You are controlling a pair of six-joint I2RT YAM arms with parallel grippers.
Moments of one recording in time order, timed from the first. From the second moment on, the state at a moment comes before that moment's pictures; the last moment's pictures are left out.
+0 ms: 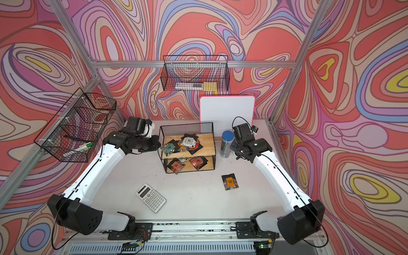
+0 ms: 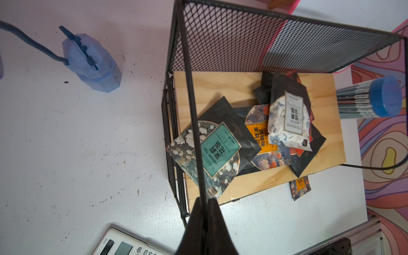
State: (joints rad) left arm -0.27 1.41 1.46 -0.98 0.16 -0.37; right arm 0.33 1.30 1.24 -0.94 0.22 0.86
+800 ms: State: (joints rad) left arm -0.27 1.43 1.47 -0.99 0.15 -0.36; right arm 0.31 1.39 0.84 -0.71 0.06 0.91
